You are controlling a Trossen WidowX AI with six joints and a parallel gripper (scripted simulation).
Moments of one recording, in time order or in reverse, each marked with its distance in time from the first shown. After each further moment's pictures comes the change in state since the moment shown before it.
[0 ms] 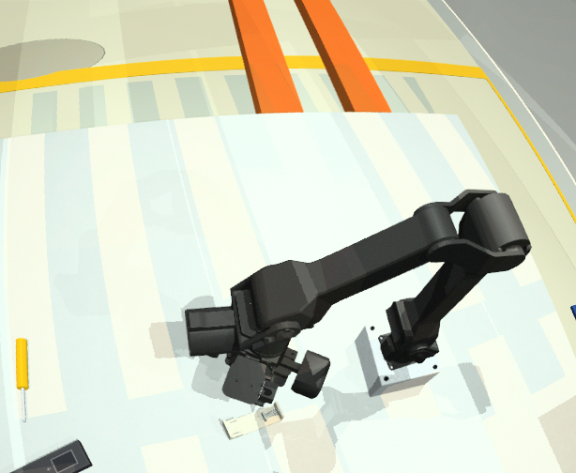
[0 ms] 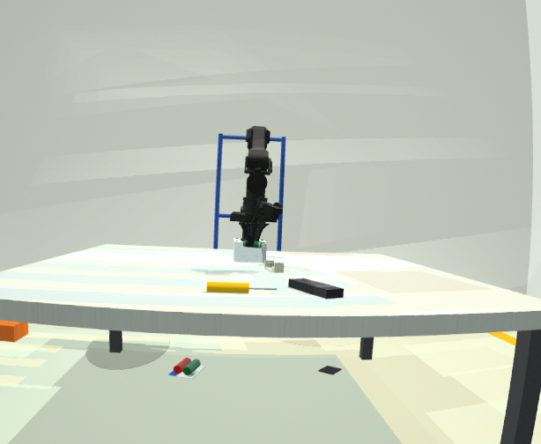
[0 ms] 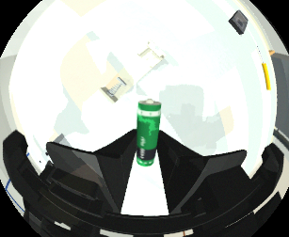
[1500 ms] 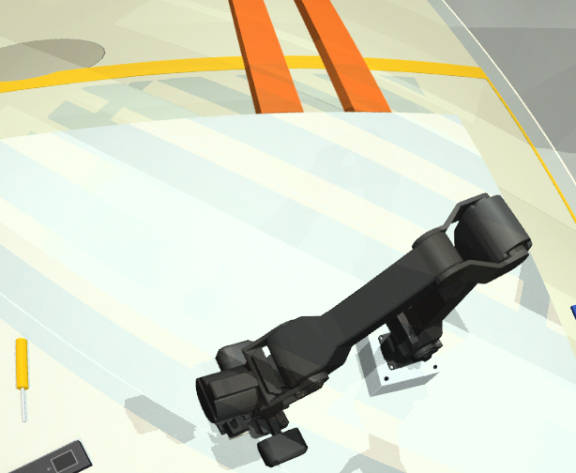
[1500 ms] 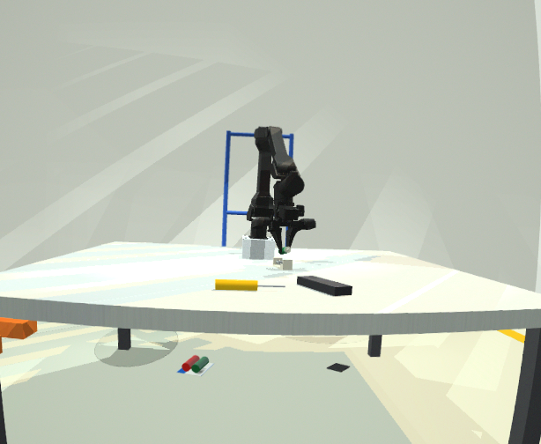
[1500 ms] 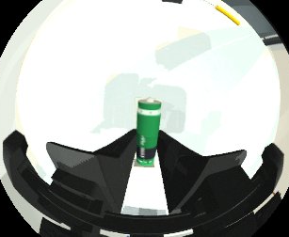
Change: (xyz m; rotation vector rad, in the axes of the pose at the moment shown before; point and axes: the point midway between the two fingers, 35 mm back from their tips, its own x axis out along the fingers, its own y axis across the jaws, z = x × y) arm 0.023 0.019 0.067 0.758 -0.168 -0.059
